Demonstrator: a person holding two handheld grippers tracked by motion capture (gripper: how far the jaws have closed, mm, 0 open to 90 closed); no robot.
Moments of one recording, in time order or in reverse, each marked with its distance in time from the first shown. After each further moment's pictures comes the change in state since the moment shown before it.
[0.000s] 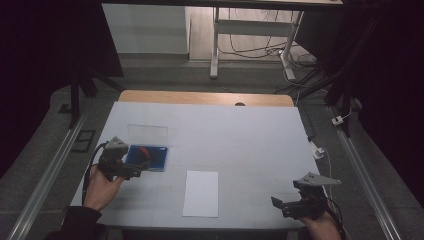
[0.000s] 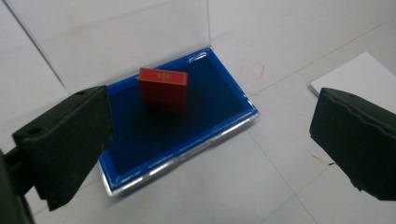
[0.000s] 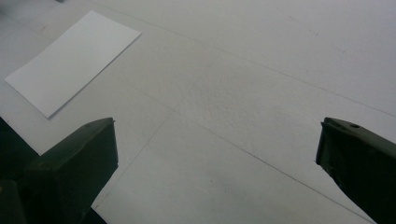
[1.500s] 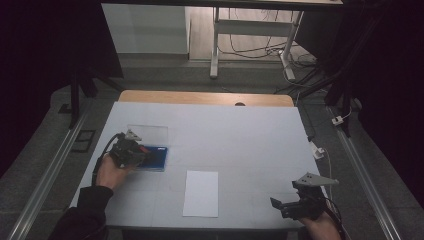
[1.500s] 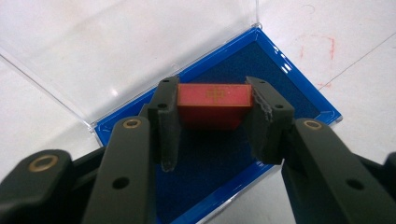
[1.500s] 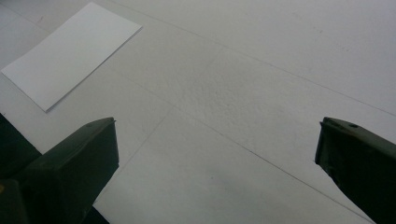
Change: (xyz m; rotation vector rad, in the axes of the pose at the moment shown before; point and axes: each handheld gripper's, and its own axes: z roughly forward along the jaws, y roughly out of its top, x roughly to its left) left arm 0.021 0.019 0.049 0.161 0.077 0.147; right arm 0.002 0.000 0.002 0.019 -0.002 -0.020
